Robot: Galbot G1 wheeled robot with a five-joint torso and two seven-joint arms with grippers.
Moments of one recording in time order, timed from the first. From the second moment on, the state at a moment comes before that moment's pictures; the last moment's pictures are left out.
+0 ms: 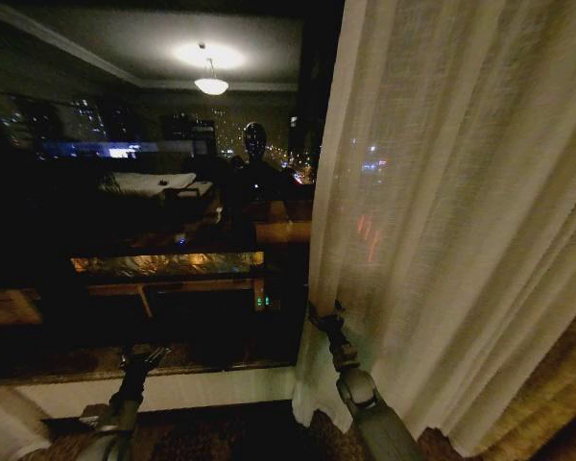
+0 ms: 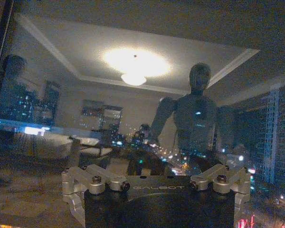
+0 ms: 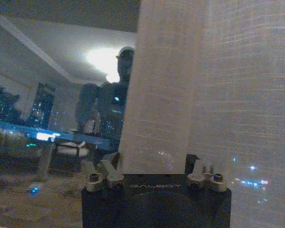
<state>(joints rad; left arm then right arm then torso) 1.48 -1.36 -0.83 -1.83 -0.48 -0.23 0.21 -1.02 1.37 0.29 1.45 0.03 0.32 0.11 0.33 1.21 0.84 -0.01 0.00</state>
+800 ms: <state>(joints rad) 1.48 -1.36 -0.83 -1.83 -0.48 -0.23 0.21 -1.05 1.37 0.30 1.48 0.07 0.33 0.06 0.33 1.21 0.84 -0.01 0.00</state>
